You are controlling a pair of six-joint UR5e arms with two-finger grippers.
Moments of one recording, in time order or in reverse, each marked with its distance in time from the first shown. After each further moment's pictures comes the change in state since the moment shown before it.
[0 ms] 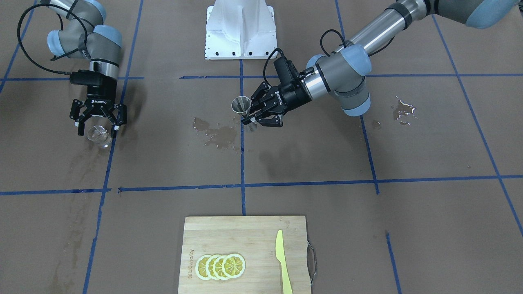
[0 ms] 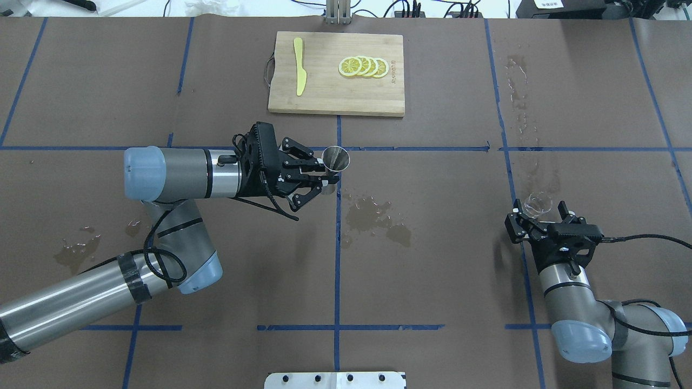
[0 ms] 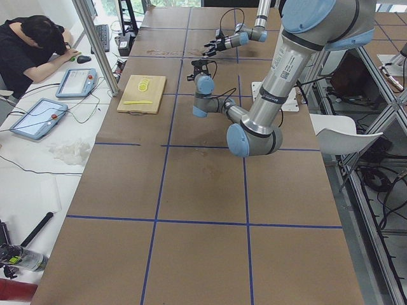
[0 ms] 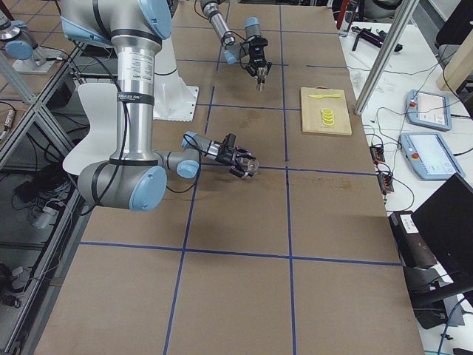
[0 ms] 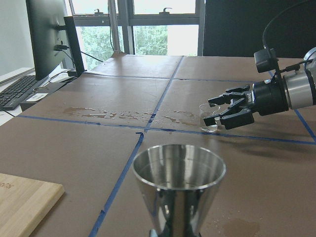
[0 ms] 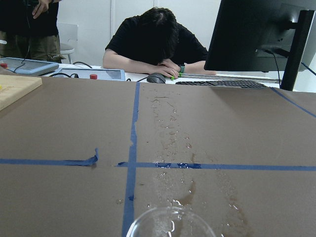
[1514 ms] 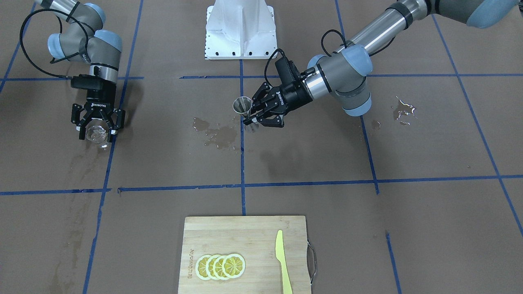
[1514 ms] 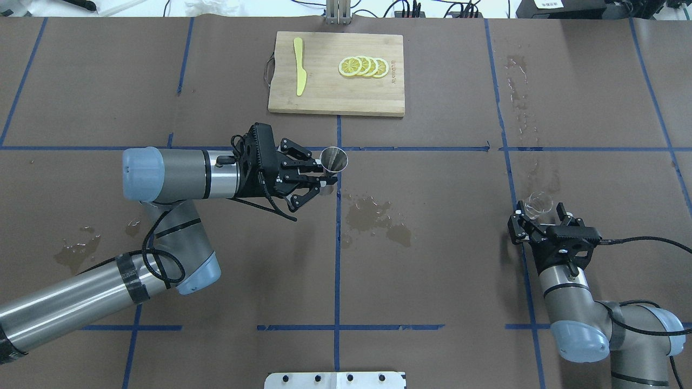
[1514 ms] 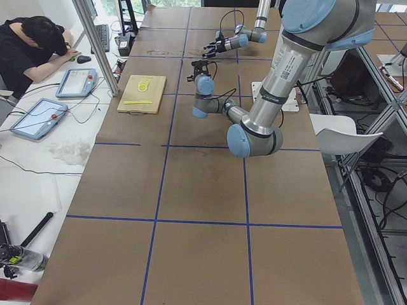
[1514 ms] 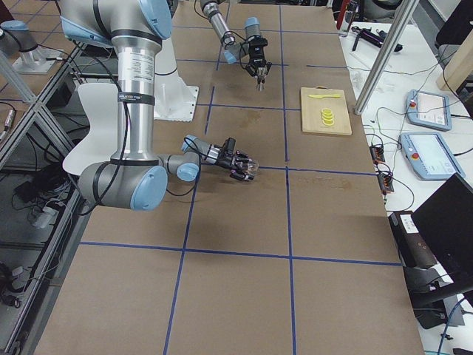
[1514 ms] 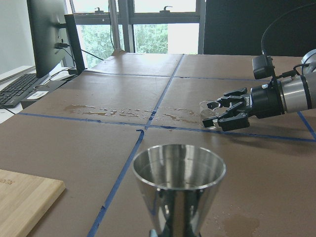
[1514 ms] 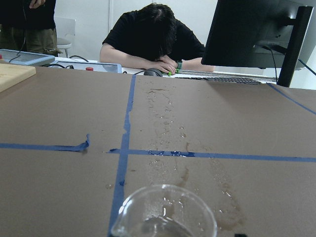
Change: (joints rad) left arm 0.000 0.006 -0.001 -0.001 0.000 0.000; right arm -0.005 0.009 -0.036 0.000 0.002 0.008
